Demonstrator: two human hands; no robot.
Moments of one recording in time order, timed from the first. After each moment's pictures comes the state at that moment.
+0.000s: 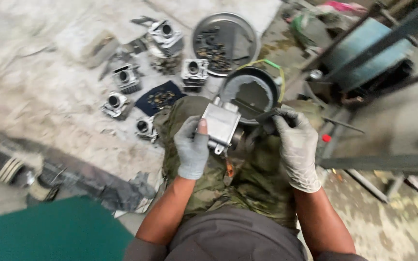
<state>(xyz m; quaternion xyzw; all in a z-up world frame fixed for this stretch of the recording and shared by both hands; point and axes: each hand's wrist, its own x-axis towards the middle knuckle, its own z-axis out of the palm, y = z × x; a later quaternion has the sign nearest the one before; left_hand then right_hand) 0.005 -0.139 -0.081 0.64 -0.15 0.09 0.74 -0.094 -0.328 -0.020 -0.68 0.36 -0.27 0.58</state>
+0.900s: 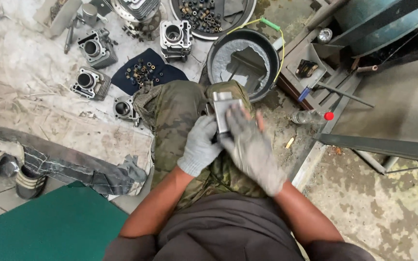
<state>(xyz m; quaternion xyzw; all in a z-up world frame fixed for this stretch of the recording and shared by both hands) -0.004 -0.191 -0.164 0.78 -0.35 -0.06 0.51 -0.089 -0.321 -0.080 -0.98 0.10 0.03 0.16</state>
